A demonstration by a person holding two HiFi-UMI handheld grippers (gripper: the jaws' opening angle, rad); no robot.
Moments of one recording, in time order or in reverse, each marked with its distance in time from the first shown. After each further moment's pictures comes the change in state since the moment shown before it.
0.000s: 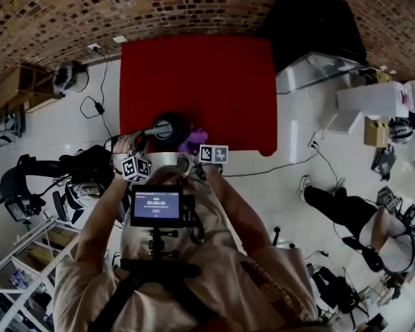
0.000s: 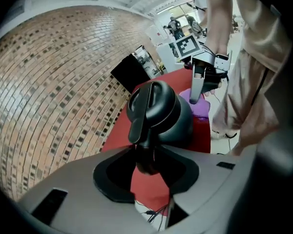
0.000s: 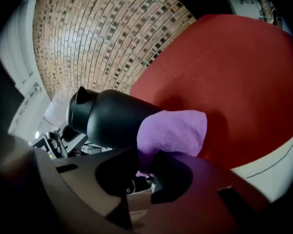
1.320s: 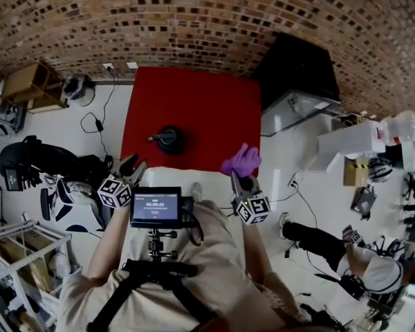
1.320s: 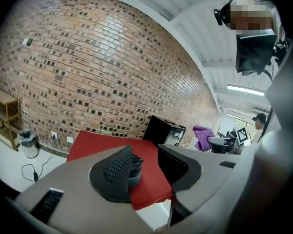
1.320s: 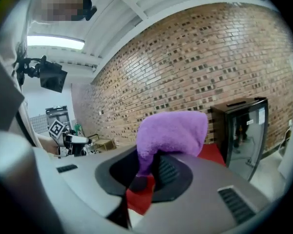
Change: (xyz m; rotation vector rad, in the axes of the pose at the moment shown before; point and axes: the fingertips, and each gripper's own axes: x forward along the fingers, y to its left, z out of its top) left arm -0.194 0.034 0.074 -1.202 -0.526 -0.078; right arm -0.336 0.128 0.054 -0.782 -0.626 -0.105
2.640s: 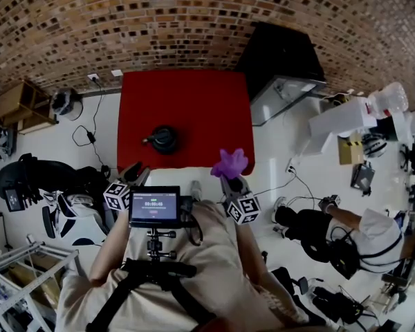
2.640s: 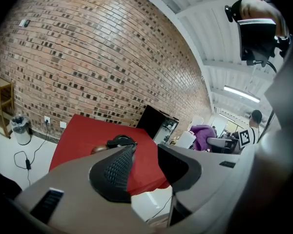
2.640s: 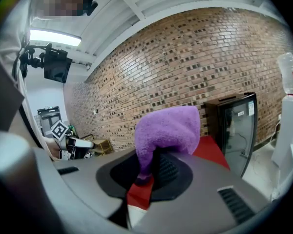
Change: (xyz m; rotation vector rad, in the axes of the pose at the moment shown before) left arm 0.015 -0.007 -0.047 -0.055 0.116 -0.083; right arm -0.017 0.031 -0.035 0.045 -0.006 -0.077
